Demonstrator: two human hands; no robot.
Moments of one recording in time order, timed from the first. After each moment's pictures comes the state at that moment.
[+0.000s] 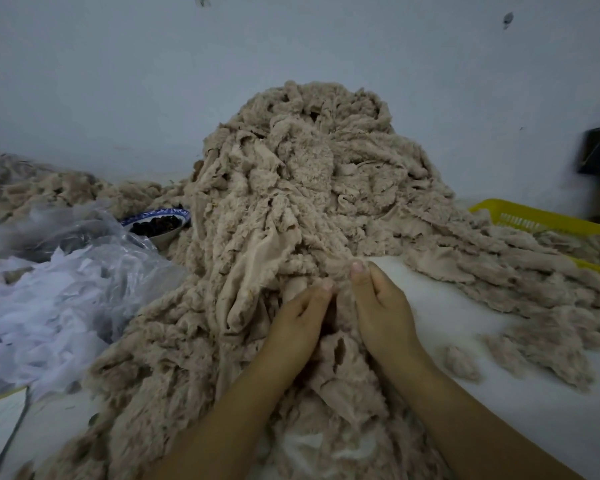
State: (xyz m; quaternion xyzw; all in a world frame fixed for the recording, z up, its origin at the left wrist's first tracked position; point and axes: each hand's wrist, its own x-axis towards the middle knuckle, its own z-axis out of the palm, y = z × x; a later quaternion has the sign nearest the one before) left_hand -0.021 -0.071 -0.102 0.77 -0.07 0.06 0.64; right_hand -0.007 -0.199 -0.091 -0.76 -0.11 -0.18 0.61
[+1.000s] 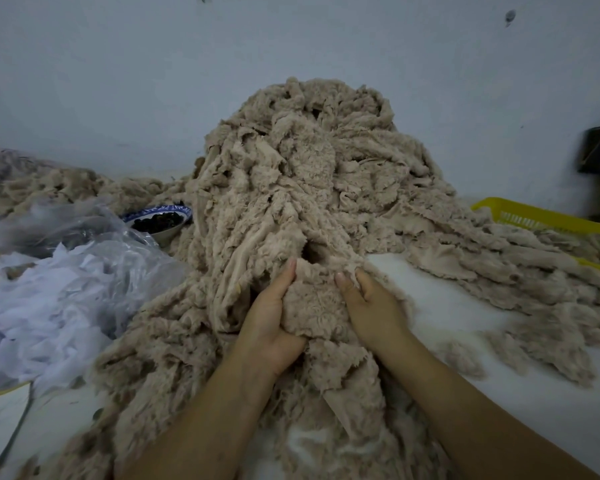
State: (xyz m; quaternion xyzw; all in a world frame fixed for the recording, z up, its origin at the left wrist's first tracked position) left_hand -0.009 -0.052 -0.087 0.33 0.01 -0.15 0.93; right_hand 0.016 -0.197 -0.101 -0.84 -0.05 -0.04 0.54
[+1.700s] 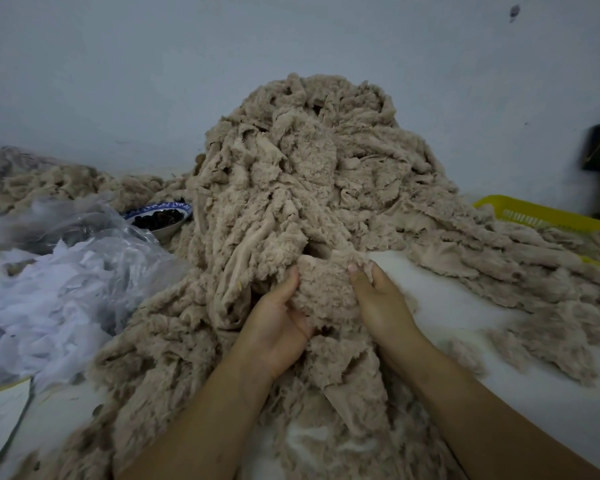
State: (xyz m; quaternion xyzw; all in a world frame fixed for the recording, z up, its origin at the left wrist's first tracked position) left_hand -0.012 -0.052 -0.092 0.35 0.02 -0.13 0.93; right_hand 0.014 -0.200 -0.102 -0.74 -0.02 -0.03 0.67
